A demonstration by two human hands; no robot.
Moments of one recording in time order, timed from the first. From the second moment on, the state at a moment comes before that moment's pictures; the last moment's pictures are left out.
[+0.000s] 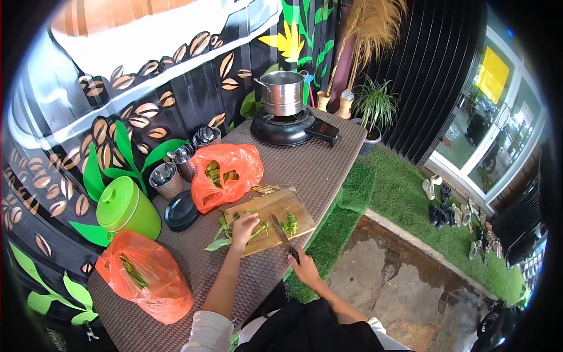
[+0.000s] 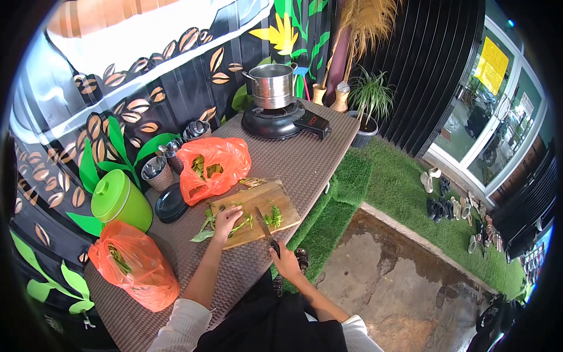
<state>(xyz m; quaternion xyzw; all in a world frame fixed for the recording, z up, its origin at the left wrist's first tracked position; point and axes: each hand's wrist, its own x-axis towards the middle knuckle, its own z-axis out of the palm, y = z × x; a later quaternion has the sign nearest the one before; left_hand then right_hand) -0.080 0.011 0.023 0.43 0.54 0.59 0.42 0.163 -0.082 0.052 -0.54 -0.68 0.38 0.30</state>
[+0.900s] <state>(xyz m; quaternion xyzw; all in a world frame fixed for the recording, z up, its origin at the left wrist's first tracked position) -0.081 -0.002 0.057 0.76 0.55 0.34 -0.02 0.166 -0.083 0.045 -0.55 -0.68 0.38 0.31</state>
